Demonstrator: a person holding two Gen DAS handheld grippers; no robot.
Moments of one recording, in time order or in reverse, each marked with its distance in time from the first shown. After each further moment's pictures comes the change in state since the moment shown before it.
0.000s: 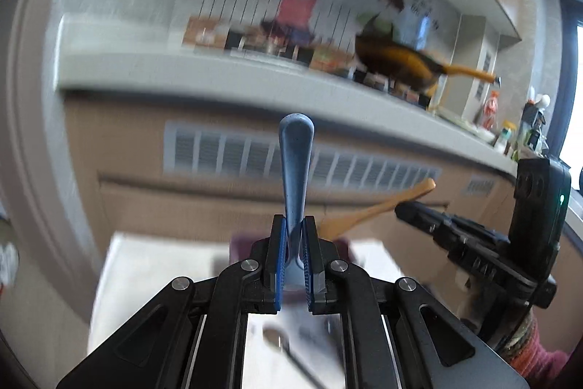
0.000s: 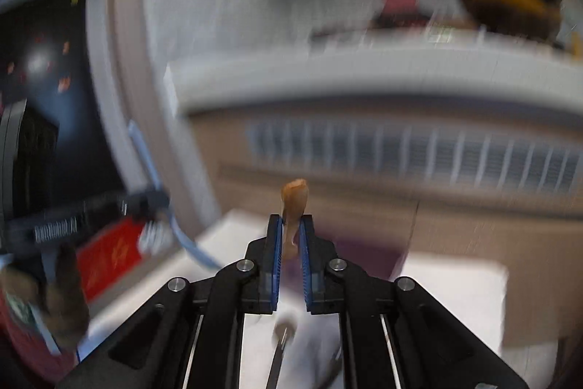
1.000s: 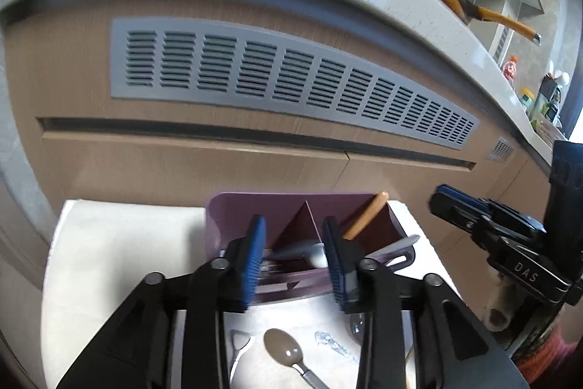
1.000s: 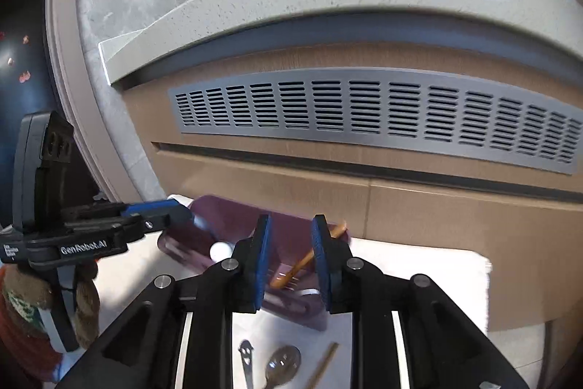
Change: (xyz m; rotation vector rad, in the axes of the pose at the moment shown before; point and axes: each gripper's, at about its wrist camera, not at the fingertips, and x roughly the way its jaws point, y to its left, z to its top) left arm 0.119 0.022 -0.057 -0.030 0.225 -0.022; right arm 0.041 -0.058 -0.056 -0.010 0.185 -0.125
